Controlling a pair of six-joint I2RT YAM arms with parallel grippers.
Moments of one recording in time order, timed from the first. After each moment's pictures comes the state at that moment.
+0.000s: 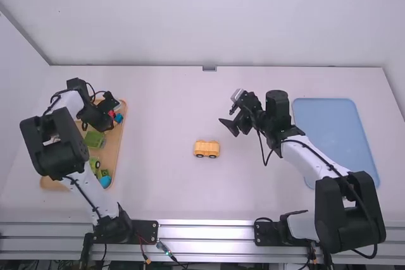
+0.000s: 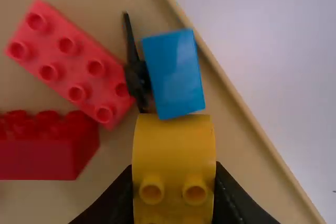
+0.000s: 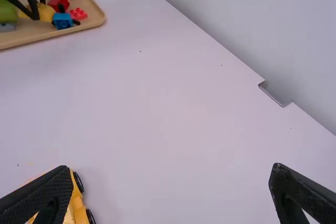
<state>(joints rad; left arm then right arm) 0.45 2.01 1.41 -0.82 0.16 1.02 0.23 1.46 0.74 0.18 -0.64 -0.48</state>
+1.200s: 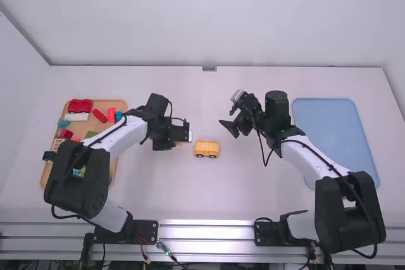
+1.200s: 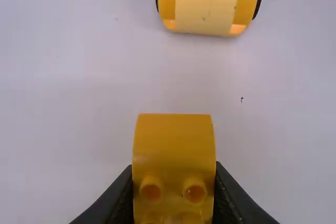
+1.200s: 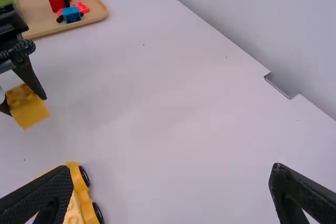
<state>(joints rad) -0.24 1.63 0.95 -0.60 0.23 1.23 0.23 1.46 0.74 0.14 -0.64 -0.48</state>
